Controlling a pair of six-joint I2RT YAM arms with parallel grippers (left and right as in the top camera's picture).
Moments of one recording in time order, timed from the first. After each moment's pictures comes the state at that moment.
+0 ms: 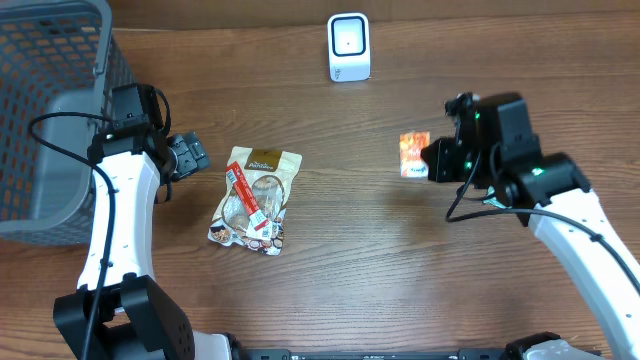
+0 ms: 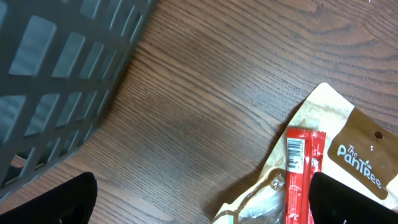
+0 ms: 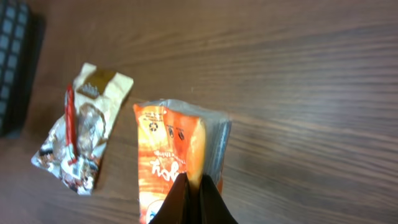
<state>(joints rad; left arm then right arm) 0.24 1.61 1.30 -0.93 -0.17 -0.28 0.30 1.38 1.14 -0.65 -0.29 0.33</state>
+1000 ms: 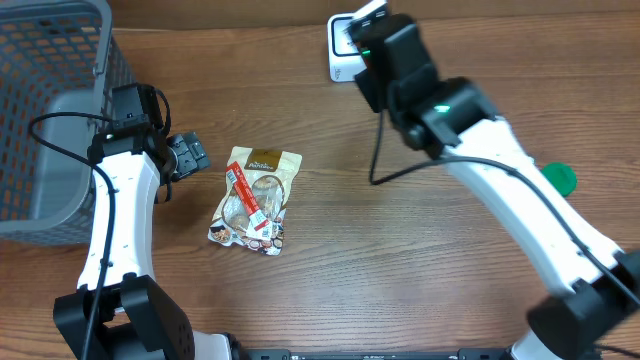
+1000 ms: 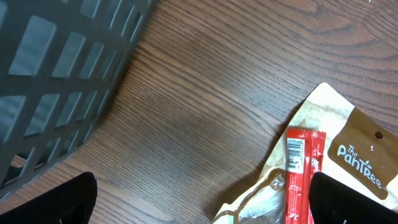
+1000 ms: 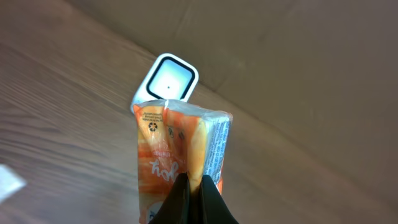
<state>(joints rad) 0.24 1.61 1.30 -0.93 -0.17 -0.28 0.61 1.82 1.82 -0.68 0.43 -0.21</state>
